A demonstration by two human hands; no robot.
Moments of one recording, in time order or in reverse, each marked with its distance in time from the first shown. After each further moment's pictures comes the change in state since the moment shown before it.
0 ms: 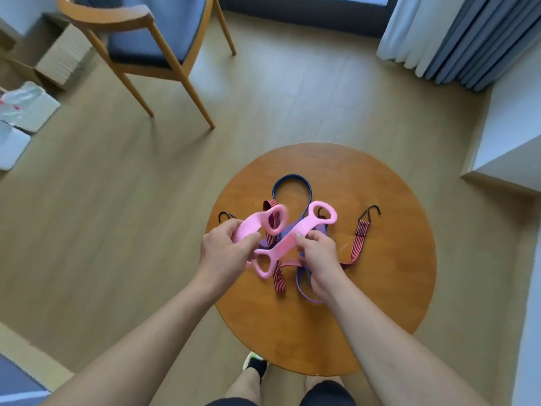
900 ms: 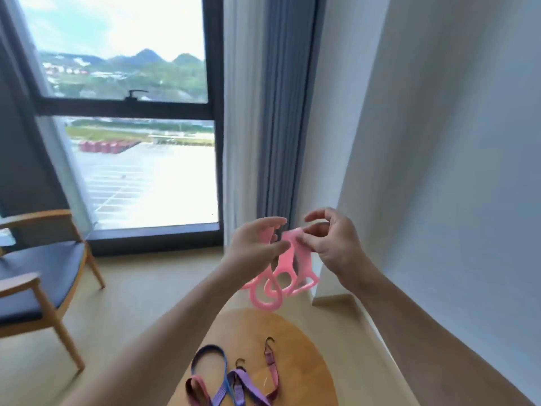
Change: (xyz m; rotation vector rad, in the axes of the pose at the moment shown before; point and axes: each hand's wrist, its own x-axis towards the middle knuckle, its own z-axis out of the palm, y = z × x) left_hand -0.170 0.265 -0.092 -0.124 -0.575 0.993; right_hand -0.372 -0.215 -0.068 -0.170 0.497 -1.046
